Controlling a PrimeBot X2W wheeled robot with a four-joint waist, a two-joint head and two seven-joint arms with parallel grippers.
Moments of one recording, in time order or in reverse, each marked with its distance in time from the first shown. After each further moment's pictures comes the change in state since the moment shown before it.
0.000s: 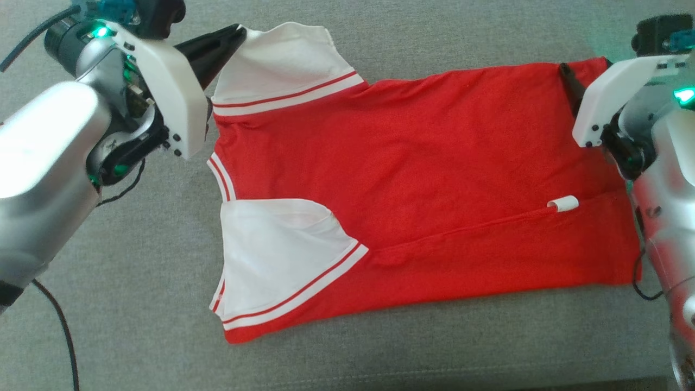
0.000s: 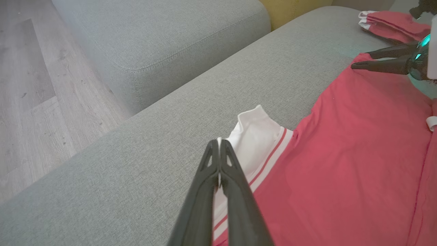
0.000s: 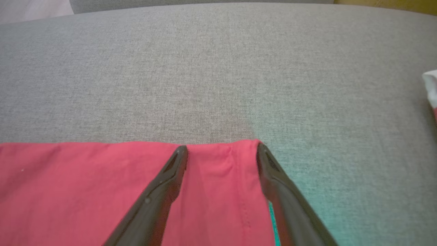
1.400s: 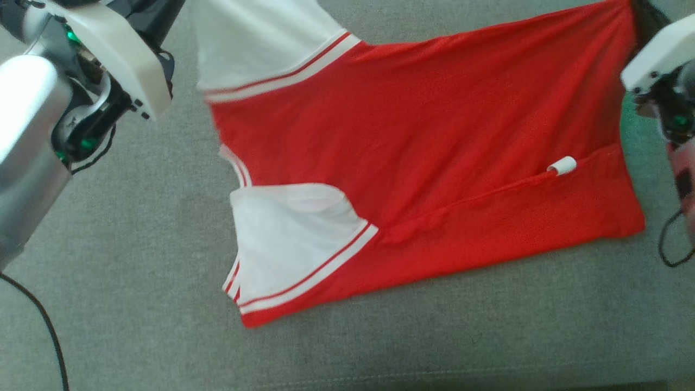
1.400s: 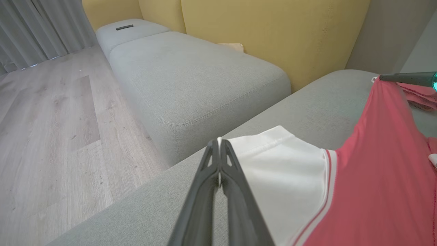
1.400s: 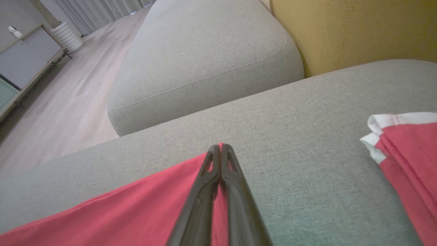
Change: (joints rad) left arm -0.032 0.017 0.057 0.067 0.026 0.002 -0.213; right arm -0.102 -0.070 0.053 0.049 0.369 0.000 -0.163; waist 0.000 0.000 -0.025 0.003
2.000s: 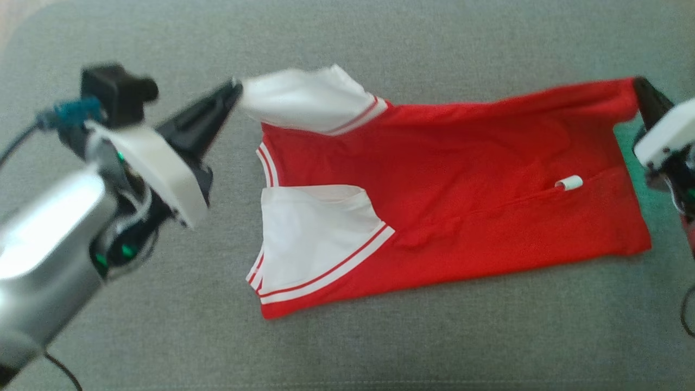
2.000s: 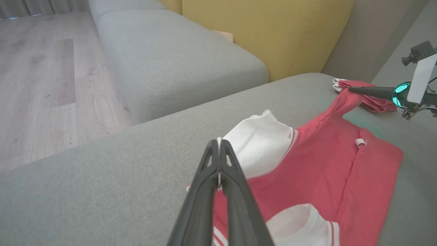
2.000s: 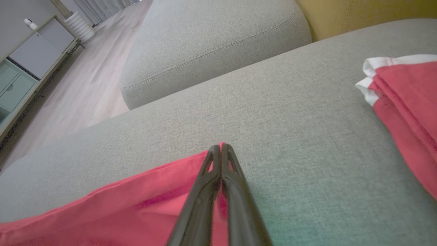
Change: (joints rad) left arm 0.289 0.071 -0.010 -0.267 -0.127 0.099 -0.031; right arm 0.268 -0.127 0.077 -0.182 0.218 0.000 0.041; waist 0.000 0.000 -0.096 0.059
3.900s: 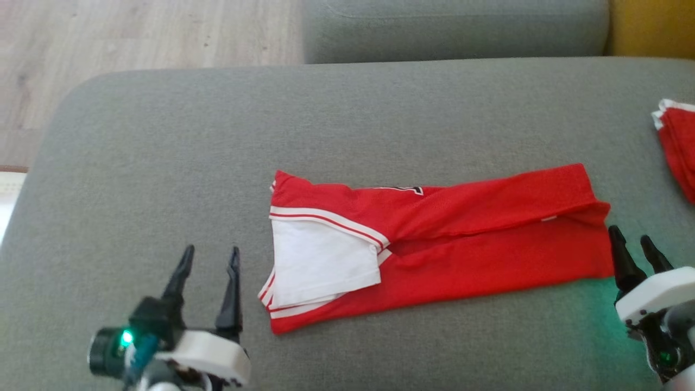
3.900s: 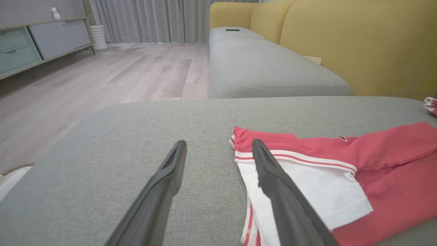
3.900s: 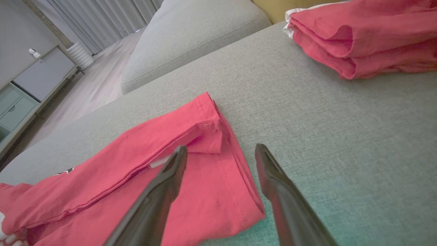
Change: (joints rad) left arm 0.835 -0.297 0.480 -0.157 0.543 0.411 -0.142; right arm 0.549 0.073 -0.178 -0.219 -0.084 0.000 -0.210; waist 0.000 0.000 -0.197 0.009
